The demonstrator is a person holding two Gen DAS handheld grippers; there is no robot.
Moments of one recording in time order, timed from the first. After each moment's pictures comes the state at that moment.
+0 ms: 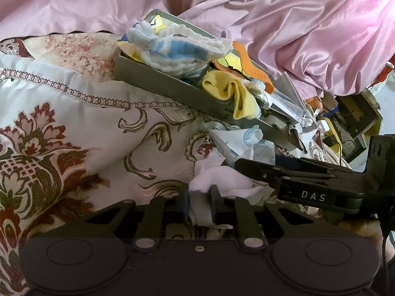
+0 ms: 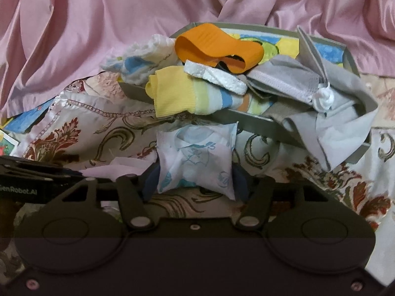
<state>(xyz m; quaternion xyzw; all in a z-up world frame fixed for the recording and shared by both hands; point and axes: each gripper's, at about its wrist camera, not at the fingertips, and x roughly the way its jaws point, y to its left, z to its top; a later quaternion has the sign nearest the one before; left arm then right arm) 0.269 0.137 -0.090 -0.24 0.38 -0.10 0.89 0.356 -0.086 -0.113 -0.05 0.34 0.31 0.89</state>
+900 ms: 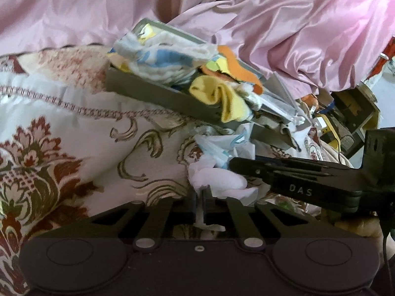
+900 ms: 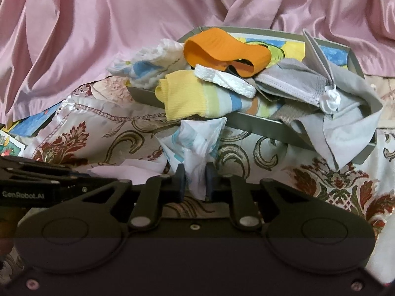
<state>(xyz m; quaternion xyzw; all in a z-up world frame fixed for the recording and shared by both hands) 0.266 0.126 -0.079 -0.21 0.37 -0.11 0.90 0.347 -0.078 -0.108 -0.04 0.33 0.31 0.89</state>
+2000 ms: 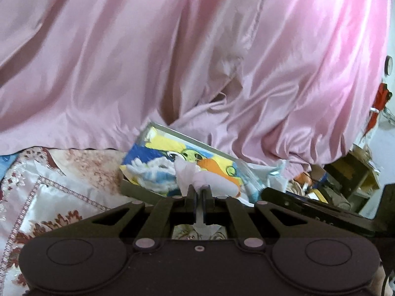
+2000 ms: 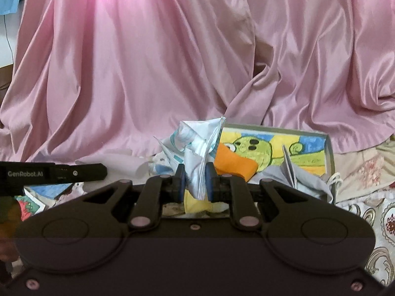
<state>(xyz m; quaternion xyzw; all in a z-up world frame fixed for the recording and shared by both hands) 0.218 0.138 0.014 -0.22 0.18 -0.04 0.96 0.299 -0.112 -0.003 0.00 0.15 0.31 0.94</state>
